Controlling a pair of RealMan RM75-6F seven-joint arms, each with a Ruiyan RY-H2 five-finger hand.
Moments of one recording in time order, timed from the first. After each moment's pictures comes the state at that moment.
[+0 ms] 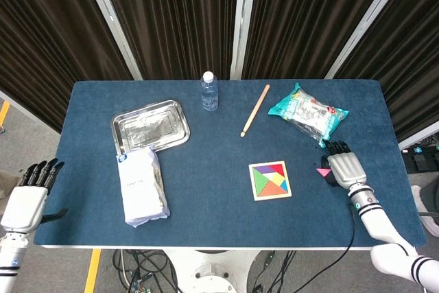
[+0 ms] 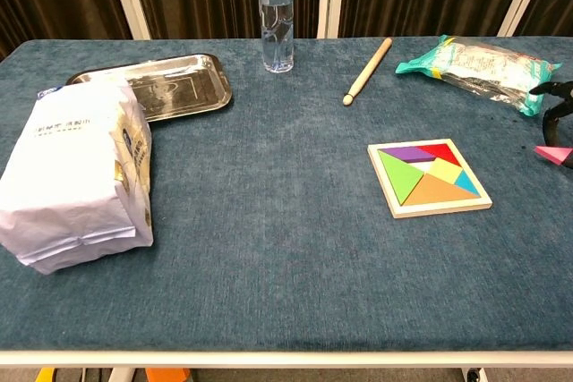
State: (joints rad) left arm -0.12 -1.16 -0.01 -1.55 1.51 1.43 0.09; right arm 0.52 -1.37 0.08 -1.22 -1.27 0.87 -0.14
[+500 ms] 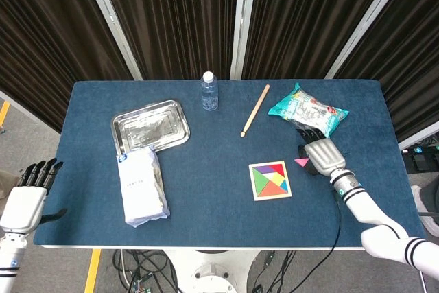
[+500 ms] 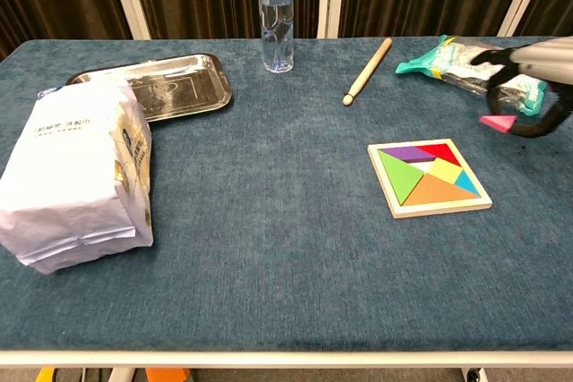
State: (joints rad) left arm -0.11 -1.16 -0.01 -1.56 1.51 1.44 0.09; right arm 0.66 -1.33 0.12 -1.31 -1.30 0.77 -0.15
